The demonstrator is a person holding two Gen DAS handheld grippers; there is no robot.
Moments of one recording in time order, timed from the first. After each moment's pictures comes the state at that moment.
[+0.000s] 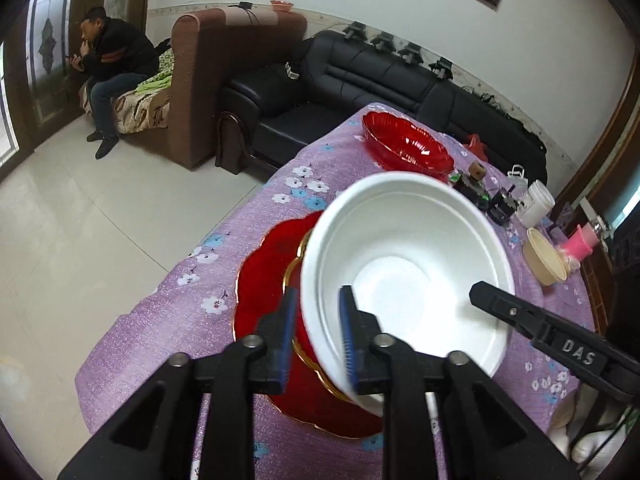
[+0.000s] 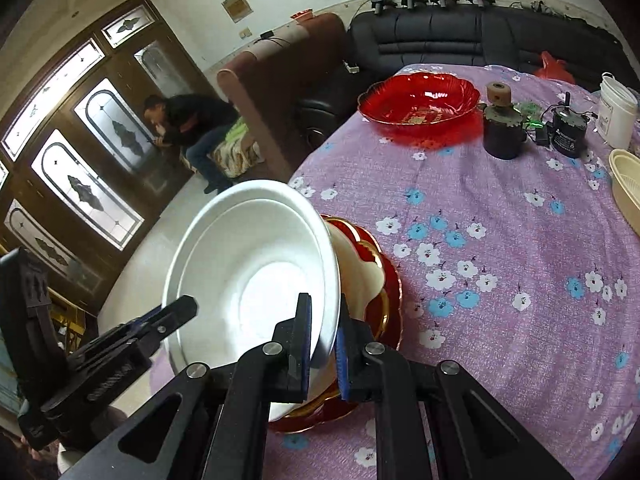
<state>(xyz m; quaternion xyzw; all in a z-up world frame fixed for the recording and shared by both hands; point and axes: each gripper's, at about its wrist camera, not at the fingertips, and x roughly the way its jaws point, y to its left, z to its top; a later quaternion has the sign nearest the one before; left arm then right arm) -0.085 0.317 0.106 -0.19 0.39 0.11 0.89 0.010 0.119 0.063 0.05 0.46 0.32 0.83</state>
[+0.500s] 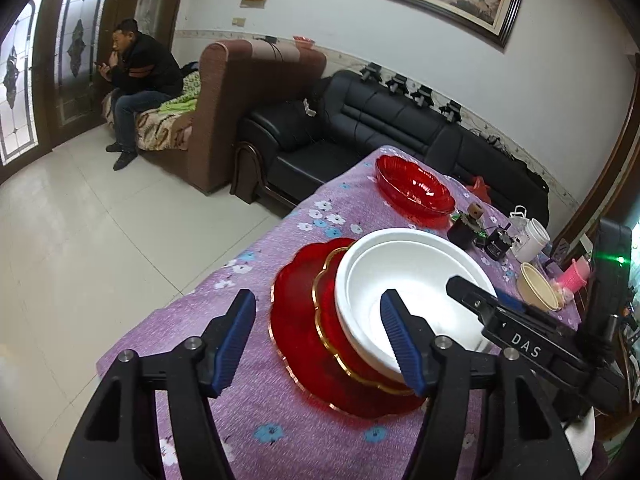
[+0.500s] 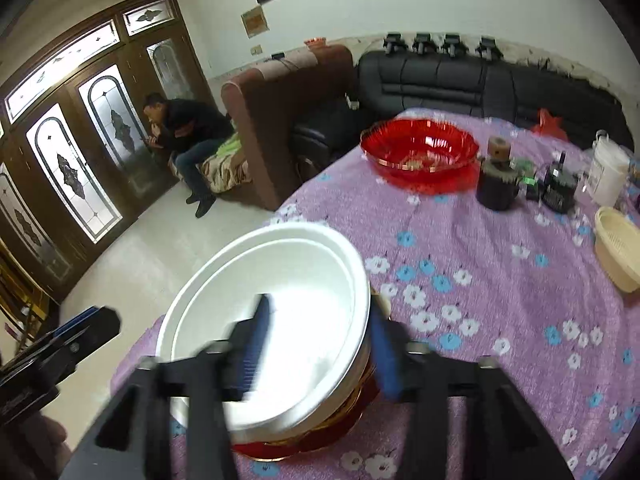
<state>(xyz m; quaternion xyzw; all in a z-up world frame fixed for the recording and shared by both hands) -0.142 0.317 0.128 -0.20 0.32 0.15 0.91 -0.006 0.138 0.073 -0.02 0.37 0.30 0.88</state>
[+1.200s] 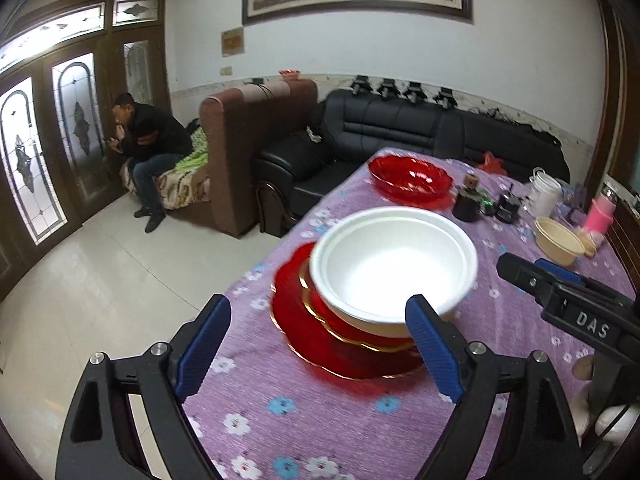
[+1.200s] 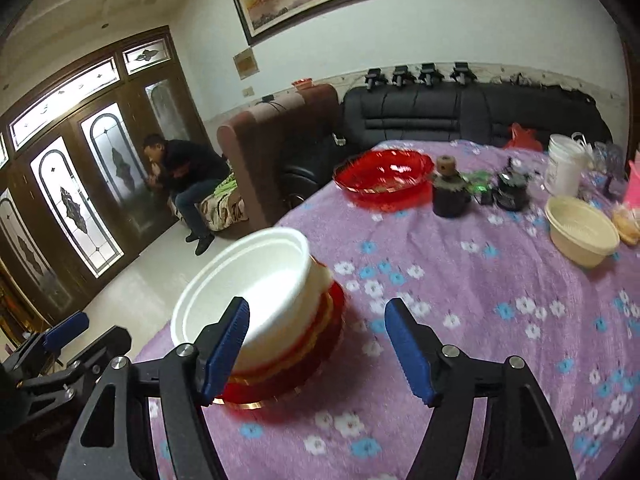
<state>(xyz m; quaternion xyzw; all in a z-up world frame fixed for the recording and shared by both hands) -0.160 0.237 0.139 -0.06 0.31 0.18 0.93 -0.053 0.060 0.087 0.03 0.32 0.29 0.90</state>
